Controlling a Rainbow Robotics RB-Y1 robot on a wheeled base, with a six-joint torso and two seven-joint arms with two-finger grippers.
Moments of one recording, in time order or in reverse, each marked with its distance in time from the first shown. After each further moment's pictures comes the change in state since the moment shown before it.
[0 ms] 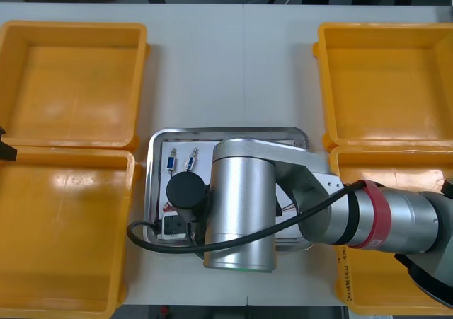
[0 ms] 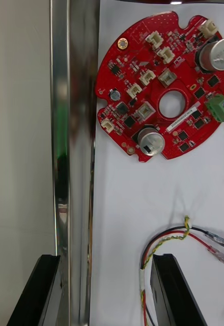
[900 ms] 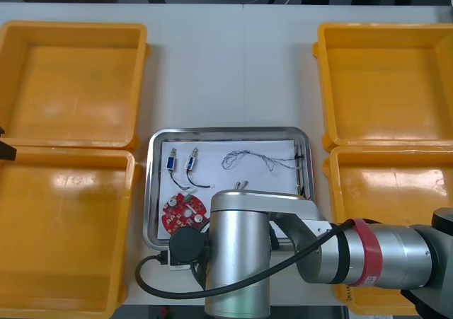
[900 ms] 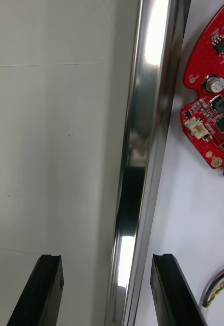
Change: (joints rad) right arm 0.112 0.015 0.116 0.029 0.144 -0.052 -0.001; left arm 0.000 0.000 0.004 0.000 0.000 0.000 0.000
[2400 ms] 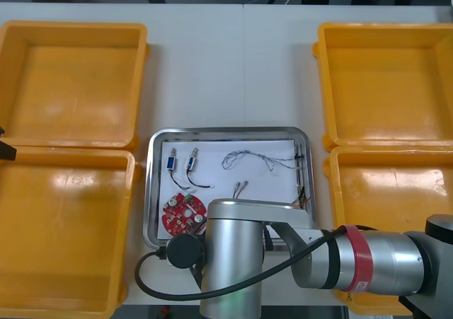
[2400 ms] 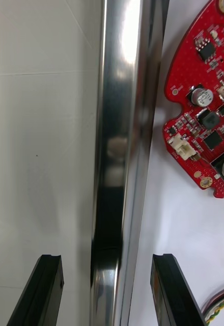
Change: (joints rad) right arm 0.020 0.020 0.026 0.066 0.095 -0.062 -0.001; left arm 0.000 0.000 0.000 0.000 0.000 0.000 0.000
